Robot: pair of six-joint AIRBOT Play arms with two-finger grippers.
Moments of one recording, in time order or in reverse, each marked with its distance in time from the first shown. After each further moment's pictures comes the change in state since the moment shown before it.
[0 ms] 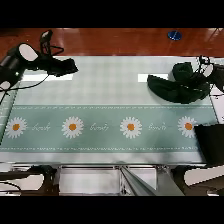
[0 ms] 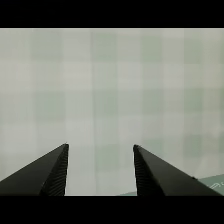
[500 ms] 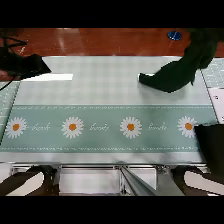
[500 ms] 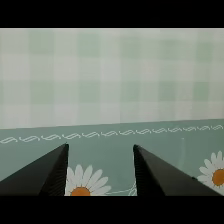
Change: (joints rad) left arm 0.144 0.352 -0.064 0.055 -0.332 0.010; right arm 0.032 0.356 0.394 0.418 0.110 -0.275
